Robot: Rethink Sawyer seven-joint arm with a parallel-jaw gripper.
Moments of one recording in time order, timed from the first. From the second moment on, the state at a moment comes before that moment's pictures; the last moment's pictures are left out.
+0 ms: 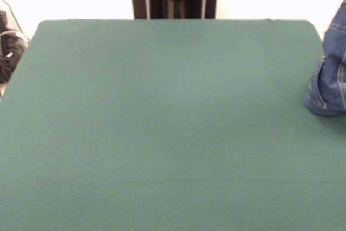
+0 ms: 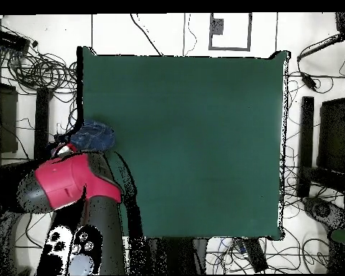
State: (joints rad) arm 0.32 -0.80 -0.06 1.62 -0.14 0.59 2.94
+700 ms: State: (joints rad) arm 0.14 -0.89 0.10 1.70 -0.31 0.59 2.94
